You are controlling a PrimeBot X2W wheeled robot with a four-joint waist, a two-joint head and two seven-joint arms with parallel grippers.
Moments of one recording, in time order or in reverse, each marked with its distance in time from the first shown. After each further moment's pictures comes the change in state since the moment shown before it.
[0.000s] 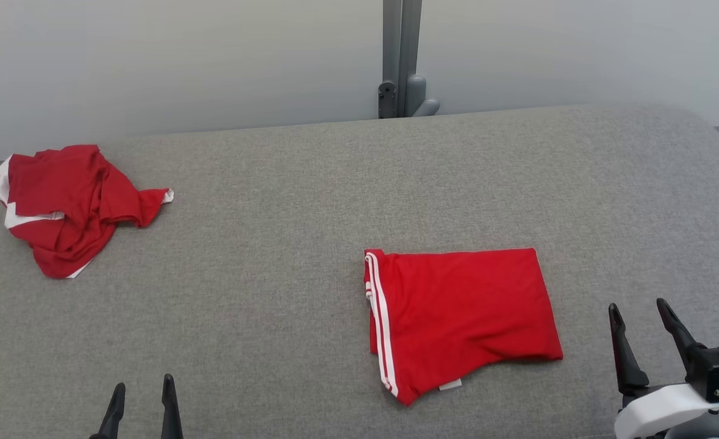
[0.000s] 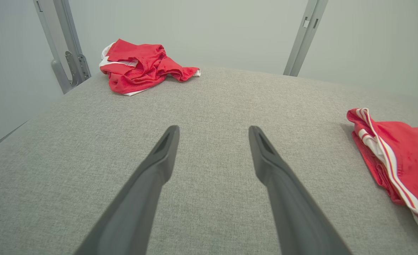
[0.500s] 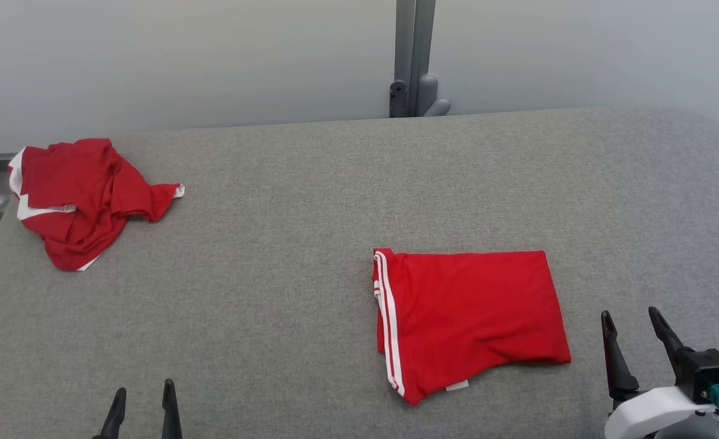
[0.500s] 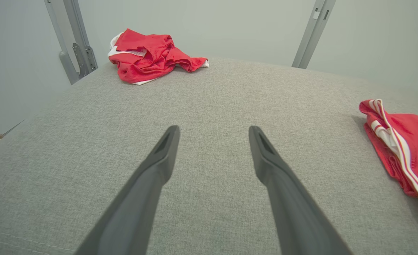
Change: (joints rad) left arm -0.012 0.000 0.006 0.046 0.010 -0.013 0.000; right arm -0.008 0.036 -0.021 0.059 -0.034 0.000 0.000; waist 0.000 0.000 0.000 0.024
